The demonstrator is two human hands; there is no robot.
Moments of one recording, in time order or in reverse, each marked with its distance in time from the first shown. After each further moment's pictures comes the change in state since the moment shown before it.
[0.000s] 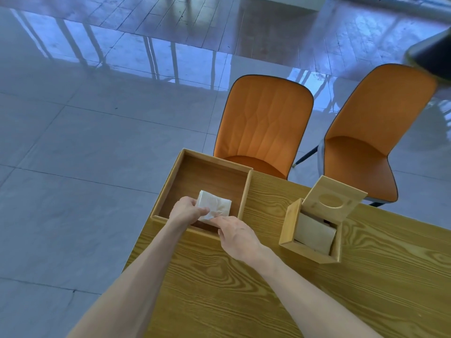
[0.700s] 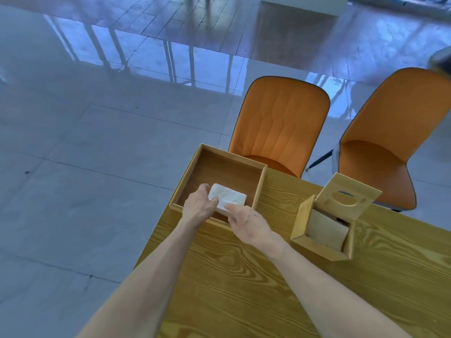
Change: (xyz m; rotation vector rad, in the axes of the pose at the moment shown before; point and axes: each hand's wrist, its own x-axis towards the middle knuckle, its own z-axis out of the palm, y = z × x) left_hand -0.032 -0.005 -0.003 0.225 0.197 0.215; right_hand 0.003 -0.015 -0.011 -0.038 0.004 0.064
